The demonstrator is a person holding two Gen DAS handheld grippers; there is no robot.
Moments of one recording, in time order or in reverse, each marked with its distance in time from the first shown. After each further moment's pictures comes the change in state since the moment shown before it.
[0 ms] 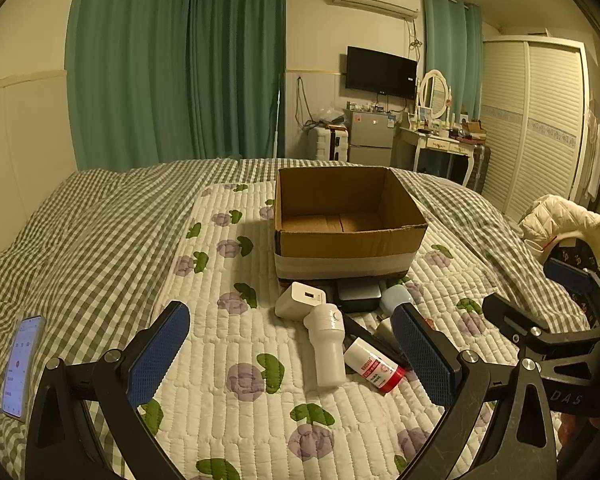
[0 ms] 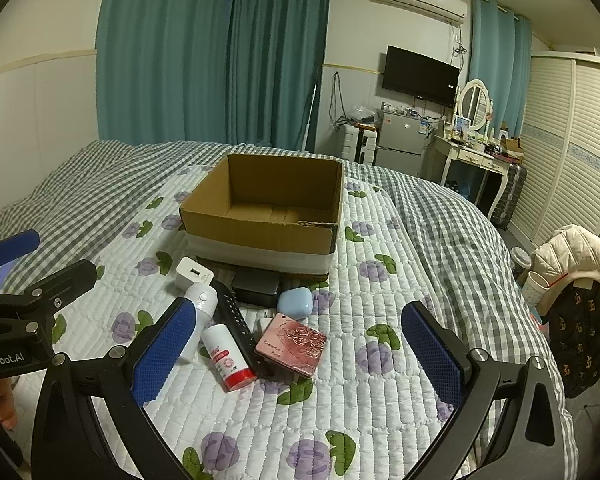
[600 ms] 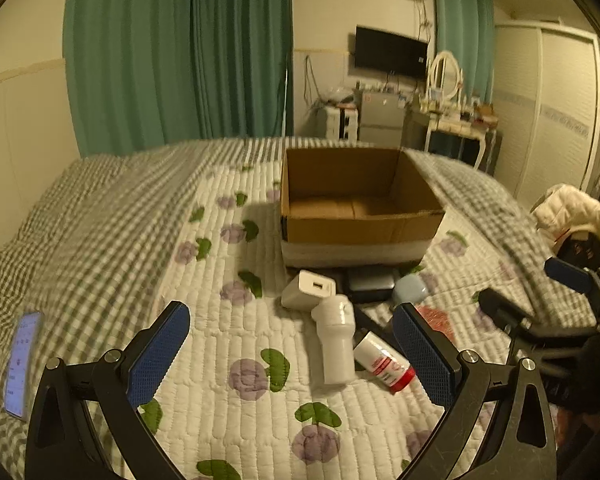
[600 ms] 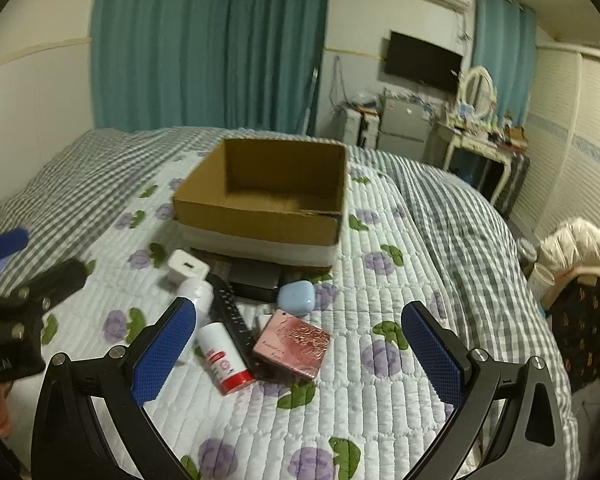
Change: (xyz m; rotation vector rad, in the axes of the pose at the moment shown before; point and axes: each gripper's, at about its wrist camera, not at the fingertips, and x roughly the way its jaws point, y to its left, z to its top) left arm 0.035 -0.004 0.005 0.004 0.101 0.043; right arm 0.034 0.000 0.006 0.010 0.074 -0.013
